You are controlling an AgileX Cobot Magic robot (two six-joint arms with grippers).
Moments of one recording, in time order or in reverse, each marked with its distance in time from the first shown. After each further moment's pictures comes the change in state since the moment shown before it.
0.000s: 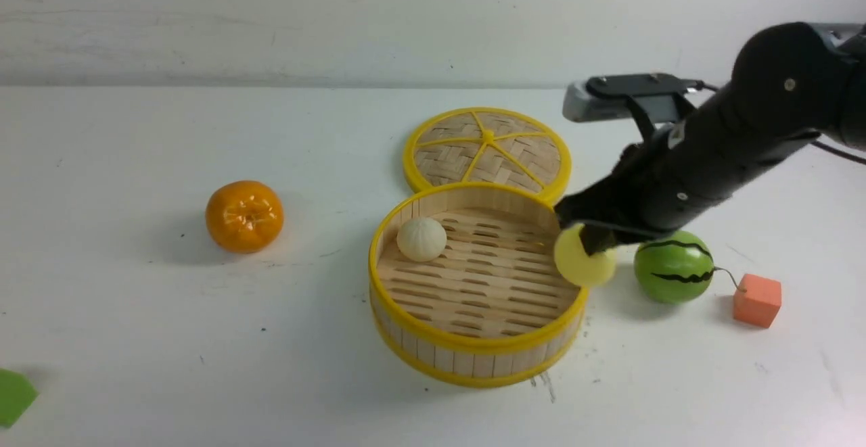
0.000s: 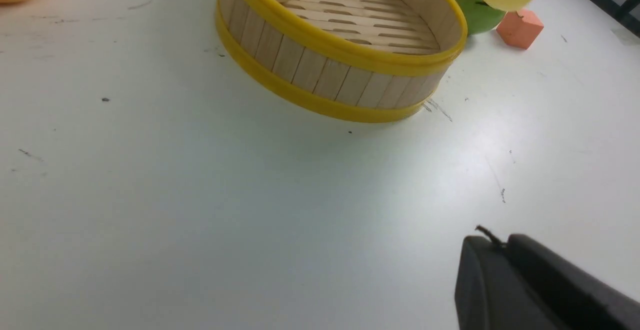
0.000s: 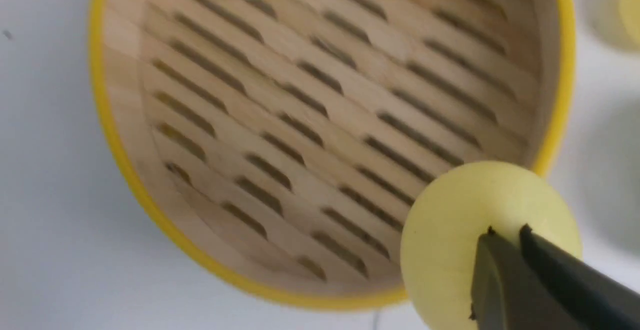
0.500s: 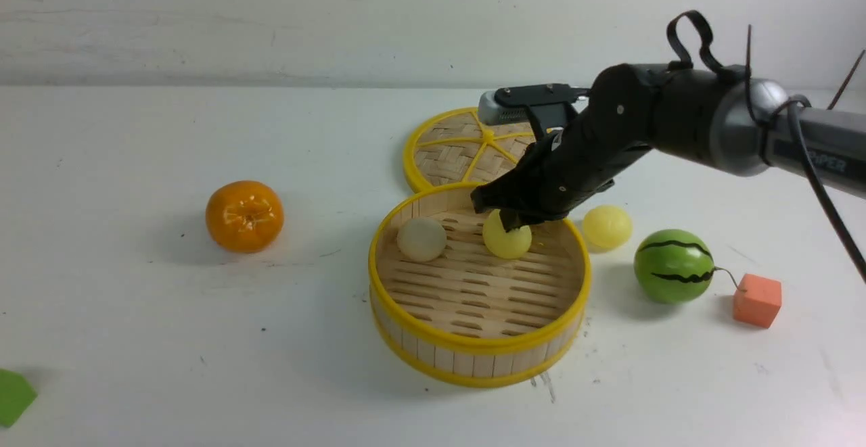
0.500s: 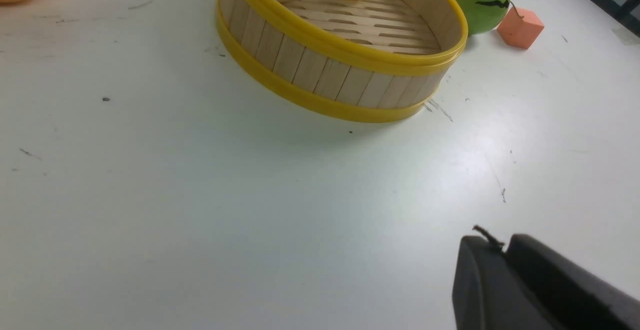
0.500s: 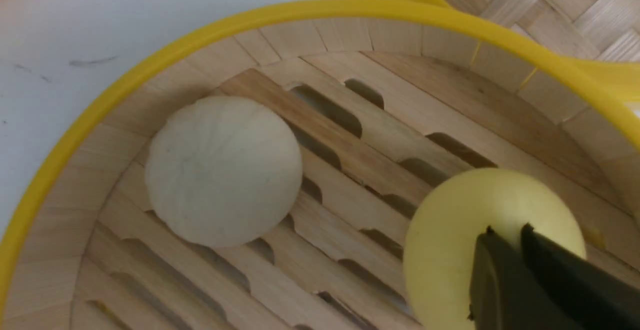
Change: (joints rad) right arm 0.015 0.406 -0.308 0.015 -0.135 -0.031; left arm 0.000 0.000 0.000 0.000 0.000 0.000
